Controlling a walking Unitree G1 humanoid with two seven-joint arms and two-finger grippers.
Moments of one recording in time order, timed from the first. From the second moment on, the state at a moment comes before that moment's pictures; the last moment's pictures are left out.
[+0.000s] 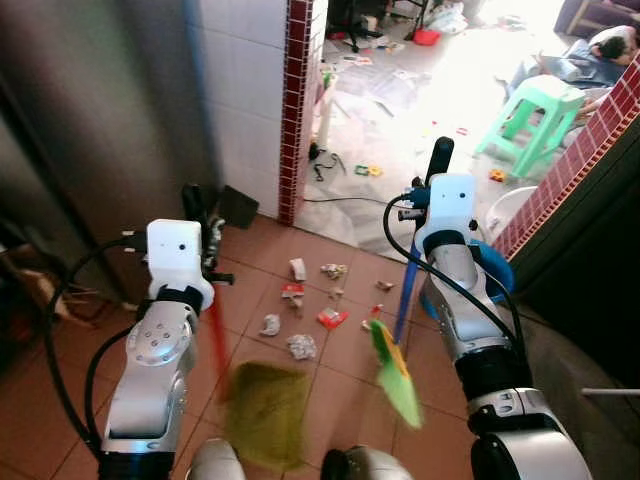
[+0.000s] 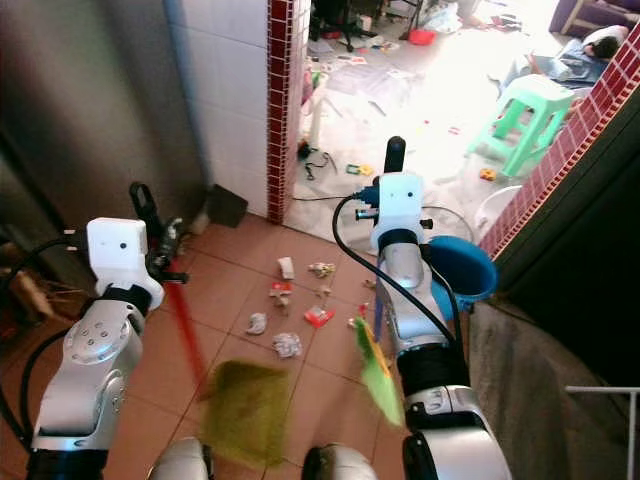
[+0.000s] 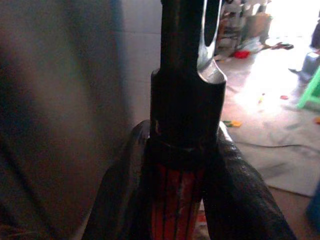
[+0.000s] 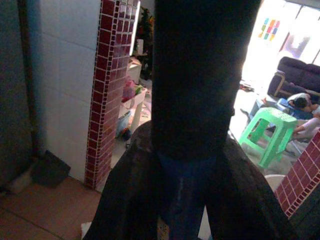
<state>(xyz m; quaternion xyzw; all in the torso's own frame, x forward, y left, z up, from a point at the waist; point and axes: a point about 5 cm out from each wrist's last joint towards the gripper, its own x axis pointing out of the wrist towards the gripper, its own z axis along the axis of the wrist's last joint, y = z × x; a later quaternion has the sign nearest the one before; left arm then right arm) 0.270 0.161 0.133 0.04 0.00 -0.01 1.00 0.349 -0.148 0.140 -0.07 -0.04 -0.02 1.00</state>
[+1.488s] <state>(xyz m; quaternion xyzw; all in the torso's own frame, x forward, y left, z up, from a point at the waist) 0.265 0.173 0.123 0.03 0.00 -0.01 1.00 0.346 -0.150 0.177 -0.10 -0.12 0.03 0.99</state>
